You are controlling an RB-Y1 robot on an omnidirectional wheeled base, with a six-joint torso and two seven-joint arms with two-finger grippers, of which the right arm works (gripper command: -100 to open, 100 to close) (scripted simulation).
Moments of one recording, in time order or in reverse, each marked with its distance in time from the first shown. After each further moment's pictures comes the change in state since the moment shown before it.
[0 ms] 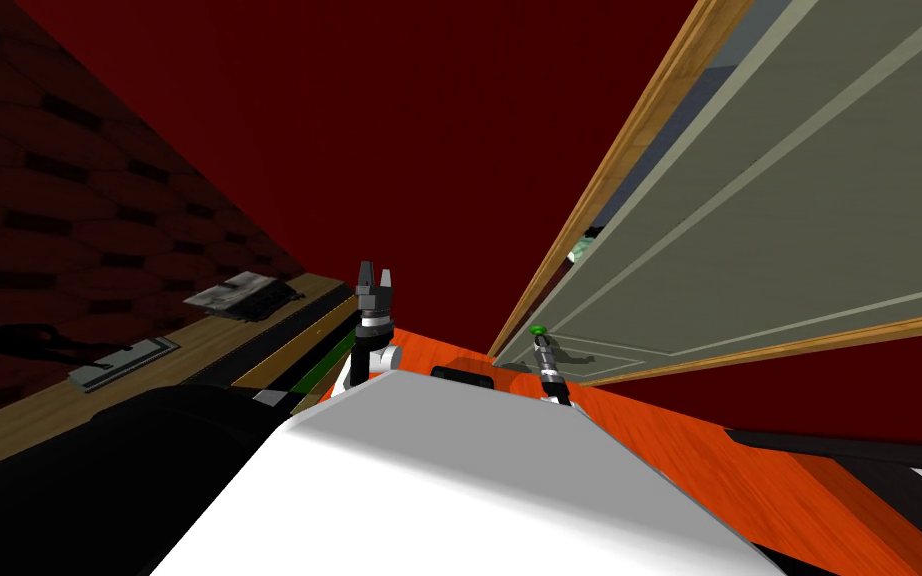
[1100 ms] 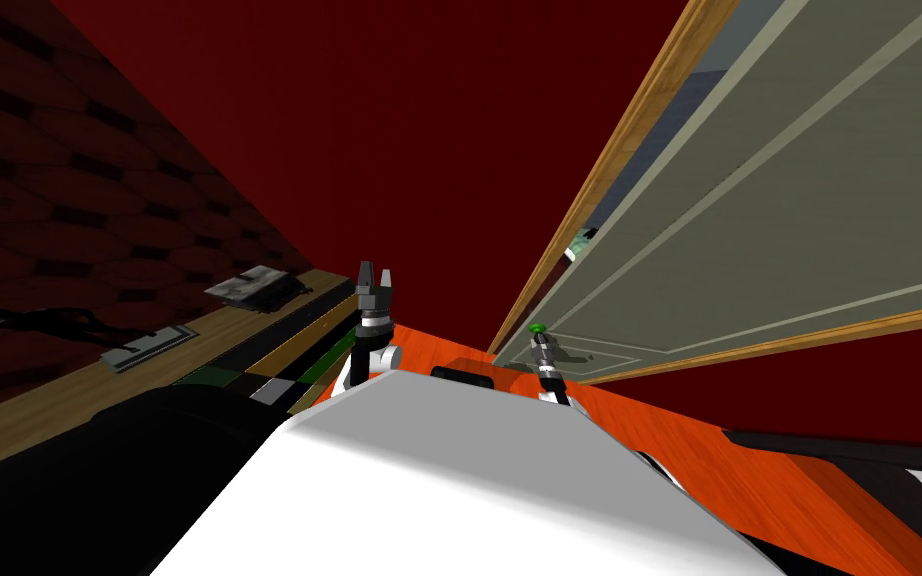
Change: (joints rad) arm -0.058 0.006 0.010 0.066 0.003 -0.019 -0.264
